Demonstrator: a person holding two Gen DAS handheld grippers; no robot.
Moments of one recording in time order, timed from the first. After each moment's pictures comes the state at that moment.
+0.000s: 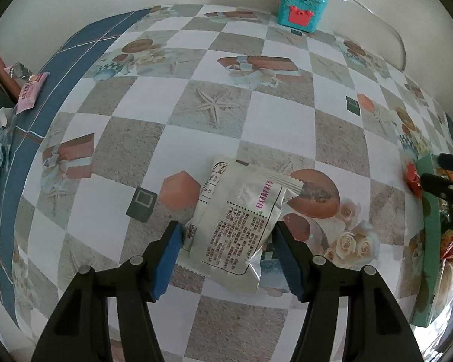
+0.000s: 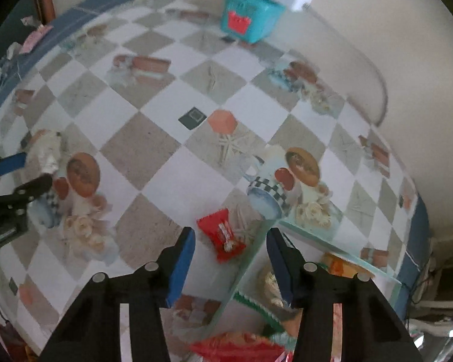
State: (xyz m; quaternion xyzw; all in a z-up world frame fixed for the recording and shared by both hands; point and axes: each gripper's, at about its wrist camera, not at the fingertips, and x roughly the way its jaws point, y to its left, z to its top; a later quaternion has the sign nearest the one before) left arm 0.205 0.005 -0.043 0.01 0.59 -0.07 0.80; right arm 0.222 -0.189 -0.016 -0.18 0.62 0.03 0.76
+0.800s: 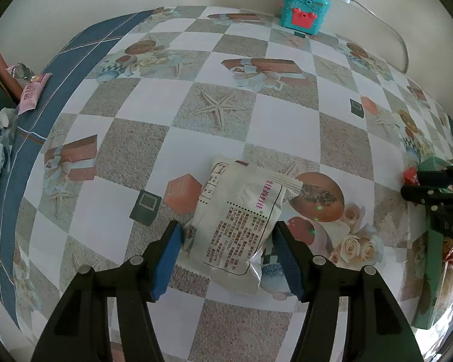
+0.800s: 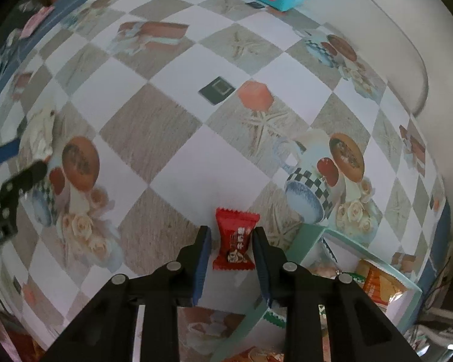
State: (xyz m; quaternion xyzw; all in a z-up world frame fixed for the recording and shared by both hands) left arm 0.203 0.005 -0.042 0.01 0.59 -0.06 0.81; right arm 0.239 -0.188 -0.045 -0.16 0.66 0.06 0.73
